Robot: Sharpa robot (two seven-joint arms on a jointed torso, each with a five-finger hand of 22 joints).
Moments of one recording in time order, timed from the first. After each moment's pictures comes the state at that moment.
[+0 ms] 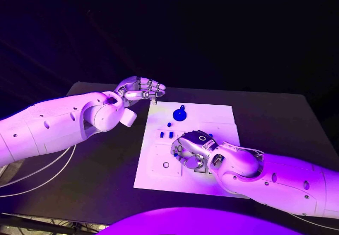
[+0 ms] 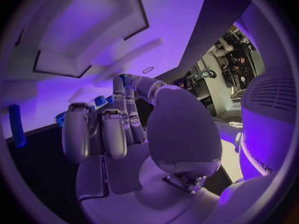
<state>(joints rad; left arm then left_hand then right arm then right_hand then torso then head) 1.17 -0.85 0.00 1.42 -0.23 -0.11 0.25 1.45 -0.22 0.59 0.03 0.27 0.83 0.21 0.31 0.30 0.91 0.15 0.42 0.13 0.99 0.07 1.07 0.43 0.17 0.78 0.17 1.02 0.75 1.02 -0.65 -0.16 1.65 -1.76 -0.41 -0.18 1.28 -0.24 0.65 0.00 0.20 1.03 0.14 0.32 0.29 1.27 0.06 0.11 0.14 1.47 -0.02 1.44 1.29 0.06 1.47 0.08 1.34 1.31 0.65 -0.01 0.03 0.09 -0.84</state>
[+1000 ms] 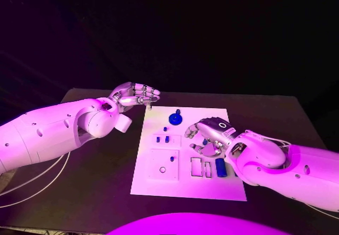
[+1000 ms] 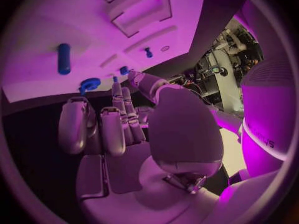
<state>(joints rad) 1.17 -0.86 0.00 1.41 -0.23 -0.11 0.24 1.45 -0.22 0.59 0.02 0.27 0.83 0.21 0.31 0.30 0.90 0.15 0.43 0.13 0.99 0.07 1.06 0.43 0.17 0.78 0.17 1.01 0.75 1.13 -0.84 -0.15 1.77 -1.72 -0.45 -0.23 1.28 -0.27 0.60 0.00 0.20 0.97 0.15 0.27 0.28 1.13 0.09 0.09 0.11 1.47 0.00 1.41 1.23 0.06 1.45 0.11 1.23 1.31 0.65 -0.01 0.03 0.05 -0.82</state>
